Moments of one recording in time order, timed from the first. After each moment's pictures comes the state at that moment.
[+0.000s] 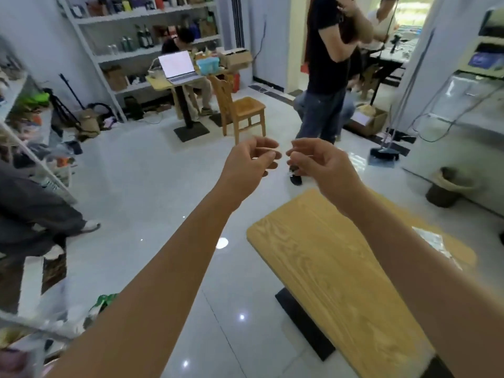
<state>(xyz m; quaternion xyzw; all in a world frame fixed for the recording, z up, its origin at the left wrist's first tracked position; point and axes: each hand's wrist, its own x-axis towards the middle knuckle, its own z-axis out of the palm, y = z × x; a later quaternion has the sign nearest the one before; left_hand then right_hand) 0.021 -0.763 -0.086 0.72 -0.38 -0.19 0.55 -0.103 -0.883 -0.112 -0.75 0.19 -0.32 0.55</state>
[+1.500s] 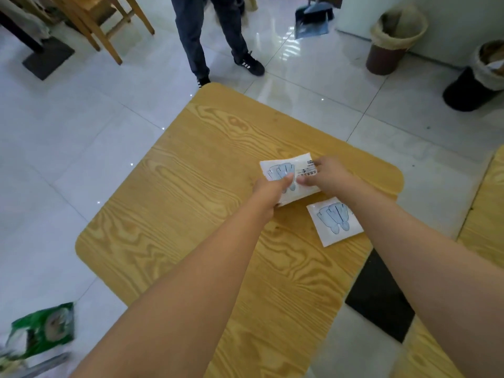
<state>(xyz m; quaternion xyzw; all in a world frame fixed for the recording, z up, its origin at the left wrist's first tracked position) -0.188 -1.201 -0.498 0.73 -0.07 -0.56 0.39 -0.312 -1.292 -0.498 -0.66 0.59 0.05 0.46</state>
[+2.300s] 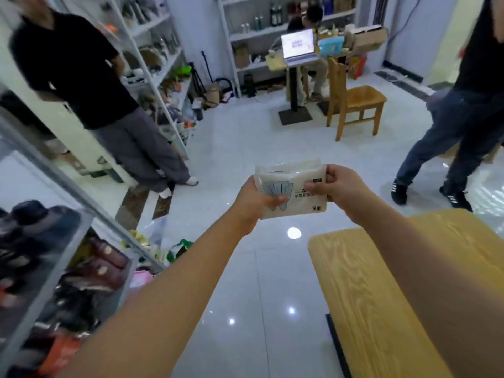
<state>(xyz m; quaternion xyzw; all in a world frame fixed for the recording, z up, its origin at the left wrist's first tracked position) 0.094 -0.737 -0.188 0.70 -0.14 -0.24 0.66 0.025 -0.938 -0.181 -0.72 0.13 -0.03 0.68</state>
